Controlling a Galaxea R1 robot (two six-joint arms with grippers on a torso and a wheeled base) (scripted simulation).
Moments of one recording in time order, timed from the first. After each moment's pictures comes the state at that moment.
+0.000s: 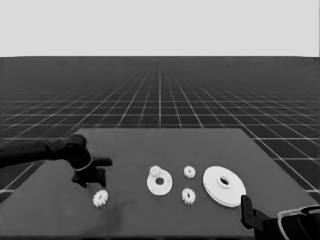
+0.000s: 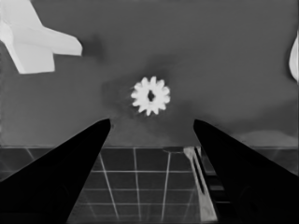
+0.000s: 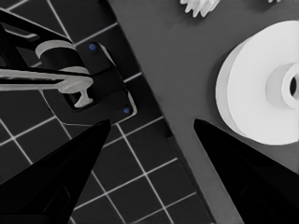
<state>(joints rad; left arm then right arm) 0.03 2.21 -0.99 0.20 1.50 -1.22 -0.35 1.76 -0.39 -0.70 -1.18 0.32</state>
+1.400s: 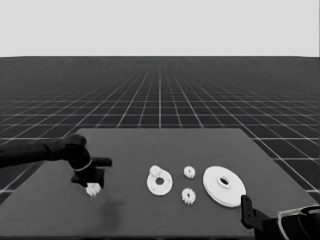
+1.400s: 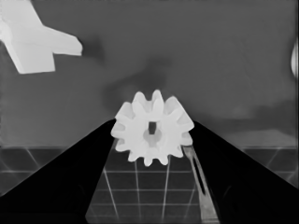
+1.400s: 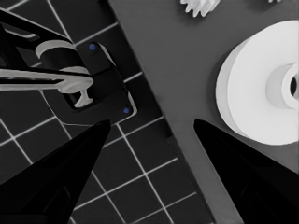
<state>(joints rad) 0.03 2.21 -0.99 0.20 1.49 -1.22 -0.35 1.76 -0.39 -0.70 -1.18 0.32</state>
